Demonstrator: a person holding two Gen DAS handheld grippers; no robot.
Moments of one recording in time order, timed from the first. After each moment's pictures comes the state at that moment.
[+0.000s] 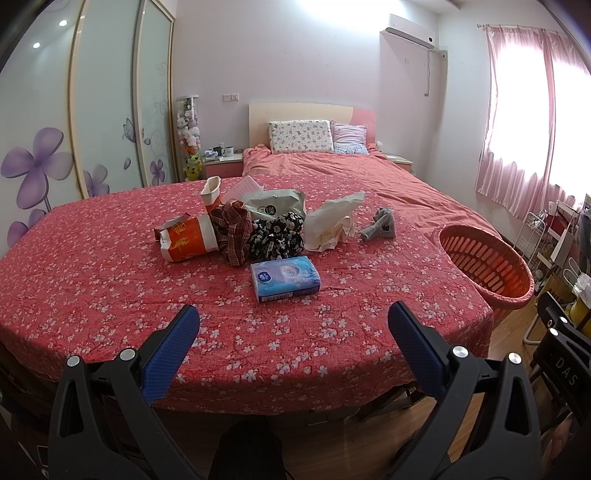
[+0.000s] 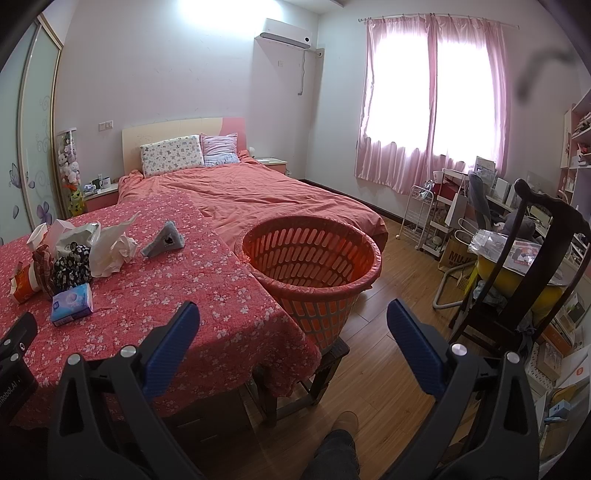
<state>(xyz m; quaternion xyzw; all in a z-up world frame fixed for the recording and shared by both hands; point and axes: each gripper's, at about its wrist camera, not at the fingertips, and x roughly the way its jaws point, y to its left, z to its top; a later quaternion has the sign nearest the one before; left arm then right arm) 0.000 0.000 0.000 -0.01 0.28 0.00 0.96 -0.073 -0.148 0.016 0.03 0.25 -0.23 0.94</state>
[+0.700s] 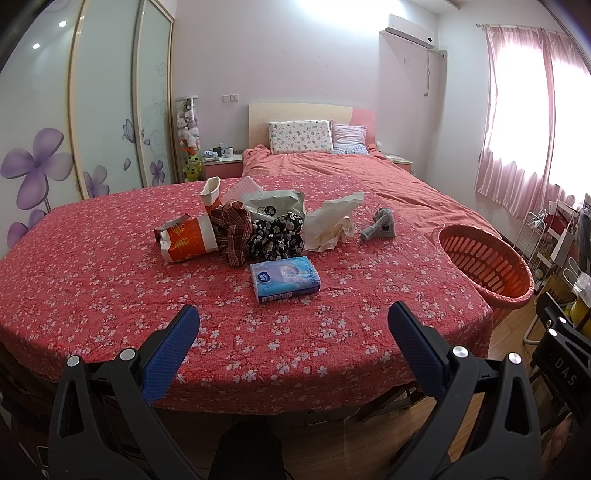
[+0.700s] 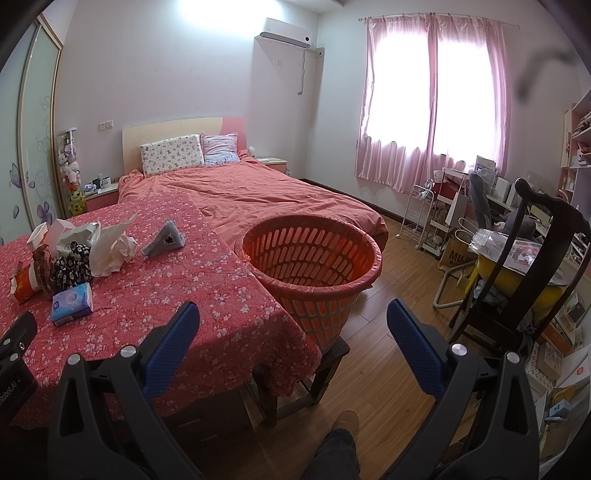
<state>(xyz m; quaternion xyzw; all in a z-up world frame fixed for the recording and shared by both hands) 0.000 0.000 0.000 -0.01 0.28 0.00 0.96 -0.072 -0.147 0.015 0.03 0.25 -0.23 0.94</state>
